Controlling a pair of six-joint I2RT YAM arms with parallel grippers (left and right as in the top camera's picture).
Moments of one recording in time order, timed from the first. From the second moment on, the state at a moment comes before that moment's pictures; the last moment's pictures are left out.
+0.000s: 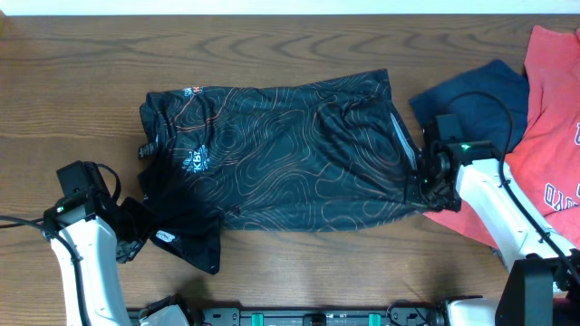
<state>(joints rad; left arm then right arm) 0.48 1.19 0.80 -1.08 0.08 -0.51 0.12 1.51 0.93 -1.00 -0.02 0.35</state>
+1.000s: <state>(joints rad) 0.48 1.19 0.80 -1.08 0.08 -0.51 0.12 1.70 0.93 -0.75 -0.01 0.42</state>
